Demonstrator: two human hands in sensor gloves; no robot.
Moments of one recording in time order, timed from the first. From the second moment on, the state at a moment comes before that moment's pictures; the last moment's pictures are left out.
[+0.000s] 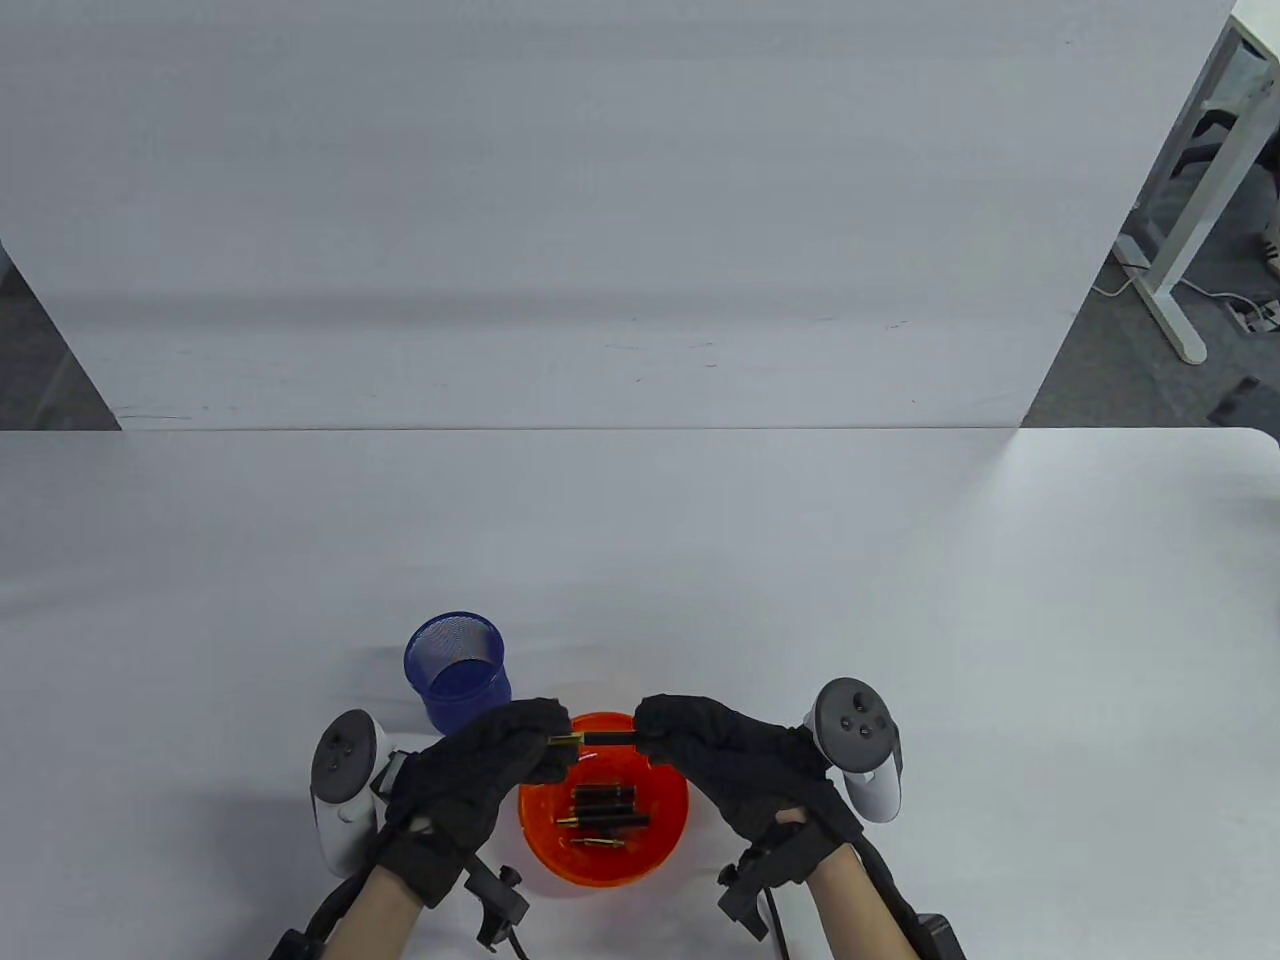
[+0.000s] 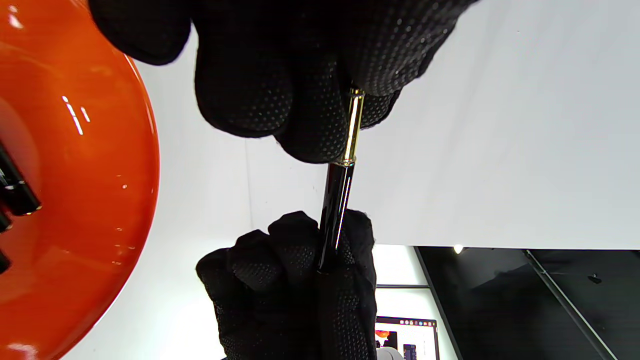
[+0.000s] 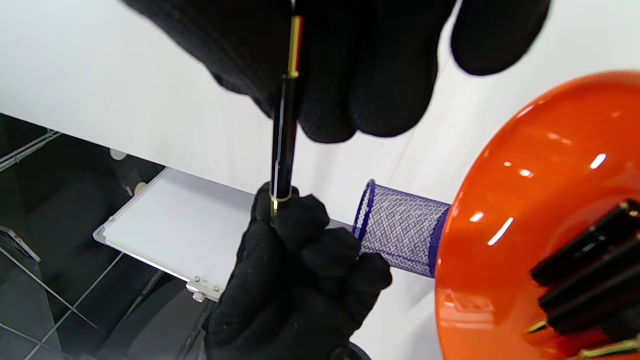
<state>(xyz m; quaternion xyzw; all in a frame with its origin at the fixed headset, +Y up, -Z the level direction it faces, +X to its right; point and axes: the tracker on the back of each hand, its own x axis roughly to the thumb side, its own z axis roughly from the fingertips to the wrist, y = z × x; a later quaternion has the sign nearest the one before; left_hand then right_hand) -0.205 -0.729 -0.283 -0.09 -0.12 0.72 0.67 0.103 -0.710 -0.300 0.25 0.10 0.73 0.63</state>
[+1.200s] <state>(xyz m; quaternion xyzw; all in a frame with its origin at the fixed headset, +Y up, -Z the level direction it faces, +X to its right) -0.205 -0.729 -0.283 -0.09 -0.12 0.73 0.67 0.104 -0.709 -0.300 0.25 0.10 0.73 0.63</state>
